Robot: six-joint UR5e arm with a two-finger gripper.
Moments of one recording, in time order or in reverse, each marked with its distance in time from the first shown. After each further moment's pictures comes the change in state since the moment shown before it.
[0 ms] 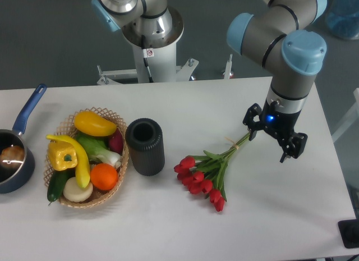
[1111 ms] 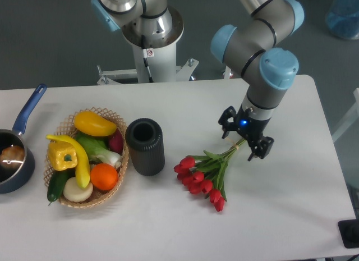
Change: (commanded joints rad) arm -0.014 0.025 -0.267 0.069 -0.121 0.015
